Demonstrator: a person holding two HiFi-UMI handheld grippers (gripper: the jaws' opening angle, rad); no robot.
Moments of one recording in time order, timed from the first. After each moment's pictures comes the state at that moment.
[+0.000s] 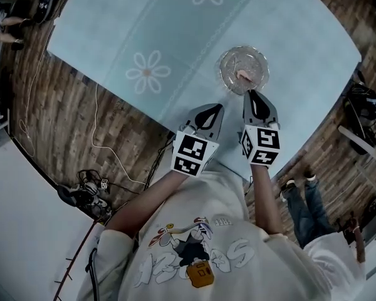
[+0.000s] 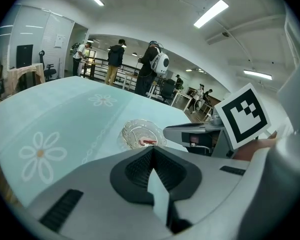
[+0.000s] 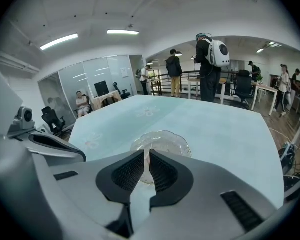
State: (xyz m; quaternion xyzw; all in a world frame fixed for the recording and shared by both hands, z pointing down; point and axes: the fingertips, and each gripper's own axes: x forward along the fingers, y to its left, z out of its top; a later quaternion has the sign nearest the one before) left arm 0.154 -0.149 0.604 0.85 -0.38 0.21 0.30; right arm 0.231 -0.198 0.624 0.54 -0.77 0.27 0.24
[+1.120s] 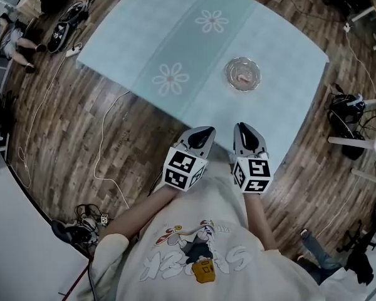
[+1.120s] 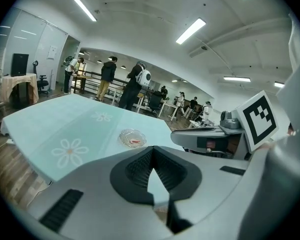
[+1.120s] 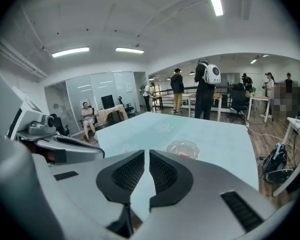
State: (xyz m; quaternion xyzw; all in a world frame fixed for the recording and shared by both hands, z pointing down) left arm 0.060 -0.016 0.494 0.89 -0.35 0.15 0.25; right arm 0.136 -0.034 0.489 0.56 -0.78 0.21 0.18
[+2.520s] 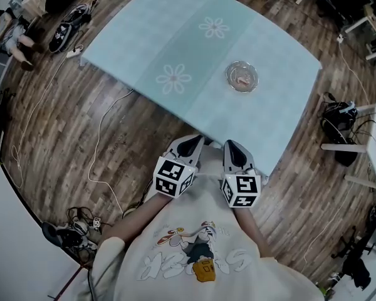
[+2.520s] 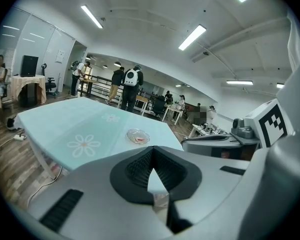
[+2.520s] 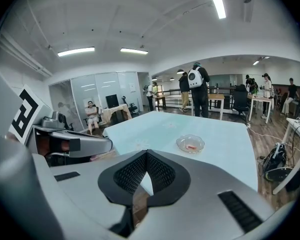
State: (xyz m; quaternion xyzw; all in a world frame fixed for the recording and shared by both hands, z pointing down) left arm 0.013 0.031 0.482 0.88 -0.38 0.13 0.24; right arm 0.096 0.040 0.478 0.55 -0.79 0.21 0.18
